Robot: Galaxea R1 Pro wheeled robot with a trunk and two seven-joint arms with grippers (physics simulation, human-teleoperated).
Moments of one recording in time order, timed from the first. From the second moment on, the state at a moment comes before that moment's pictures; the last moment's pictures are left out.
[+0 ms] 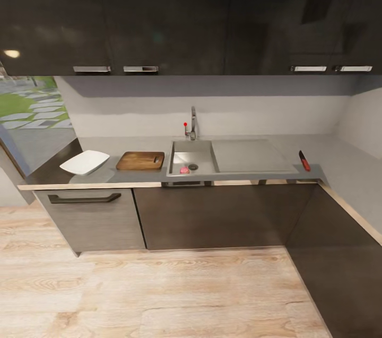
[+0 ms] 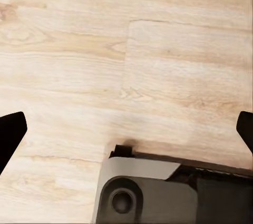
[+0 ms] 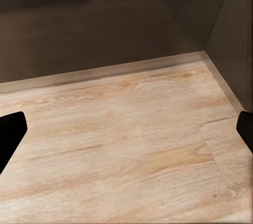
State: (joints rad) left arm 0.00 -0.06 0.14 -0.71 -0.02 0.04 0.06; right arm -0.20 -0.01 -0.60 -0.02 0.39 -1.03 0.04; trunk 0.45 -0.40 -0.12
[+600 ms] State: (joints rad) left arm -0.03 -0.13 -0.10 -1.51 -0.02 0.80 0.06; right arm -0.20 -0.01 -0.62 -0.02 0.39 -1.03 0.04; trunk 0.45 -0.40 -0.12
